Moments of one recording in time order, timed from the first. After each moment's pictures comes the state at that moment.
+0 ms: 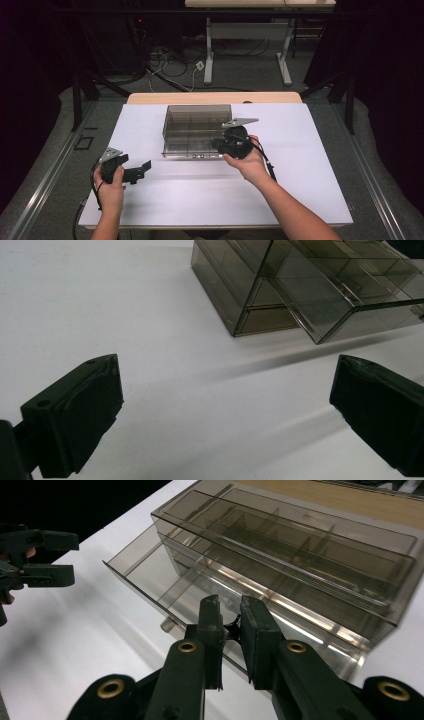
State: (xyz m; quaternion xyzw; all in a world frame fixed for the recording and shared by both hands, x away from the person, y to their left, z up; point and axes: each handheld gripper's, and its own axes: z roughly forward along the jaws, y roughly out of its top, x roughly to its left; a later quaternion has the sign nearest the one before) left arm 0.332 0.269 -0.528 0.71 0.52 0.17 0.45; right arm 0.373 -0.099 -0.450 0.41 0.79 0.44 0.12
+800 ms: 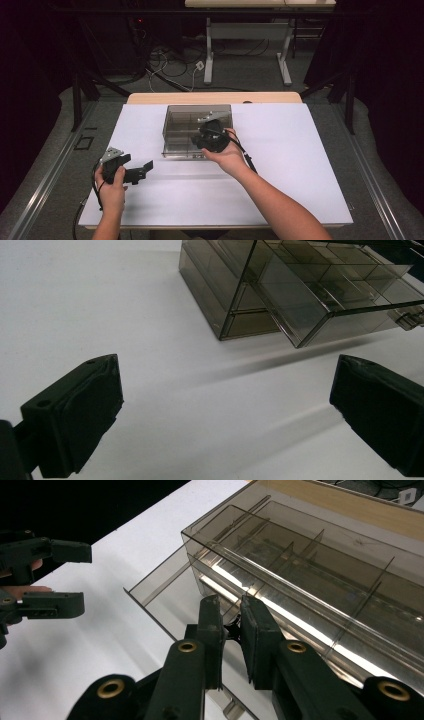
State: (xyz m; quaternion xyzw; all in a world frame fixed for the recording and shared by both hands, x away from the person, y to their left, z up) left arm 0.330 0.265 -0.524 0.71 0.51 0.16 0.46; right arm 0.393 -0.044 -0.446 0.39 0.81 0.43 0.11
